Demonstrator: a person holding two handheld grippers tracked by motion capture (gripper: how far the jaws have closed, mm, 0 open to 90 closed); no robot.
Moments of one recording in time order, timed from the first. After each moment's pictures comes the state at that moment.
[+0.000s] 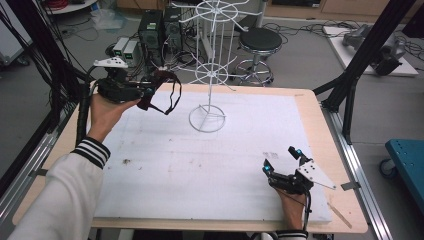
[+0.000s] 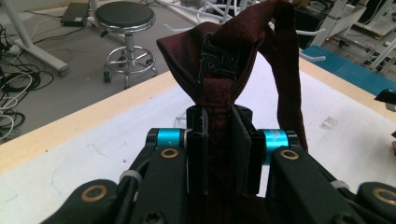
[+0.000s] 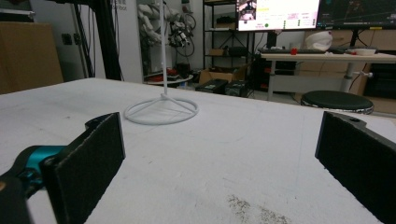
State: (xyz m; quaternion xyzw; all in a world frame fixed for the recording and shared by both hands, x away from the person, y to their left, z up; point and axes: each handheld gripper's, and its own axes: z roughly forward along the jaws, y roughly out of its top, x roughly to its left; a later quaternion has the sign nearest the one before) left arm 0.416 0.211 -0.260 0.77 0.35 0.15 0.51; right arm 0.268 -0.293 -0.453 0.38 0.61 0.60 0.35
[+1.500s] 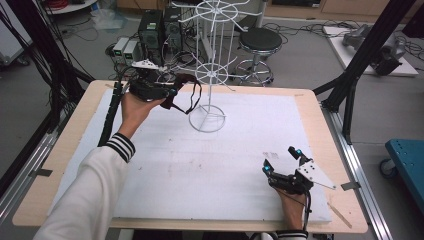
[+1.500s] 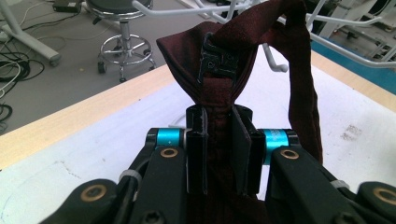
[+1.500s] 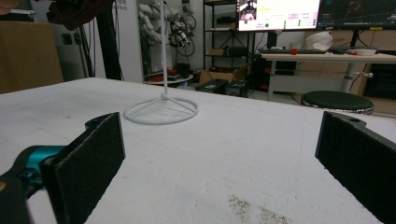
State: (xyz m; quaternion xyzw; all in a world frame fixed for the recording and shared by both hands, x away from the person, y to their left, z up) left arm 0.456 0.158 -0.294 0.78 0.36 0.14 0.49; right arm 0.267 -0.292 -0.453 0.38 0.61 0.60 0.35
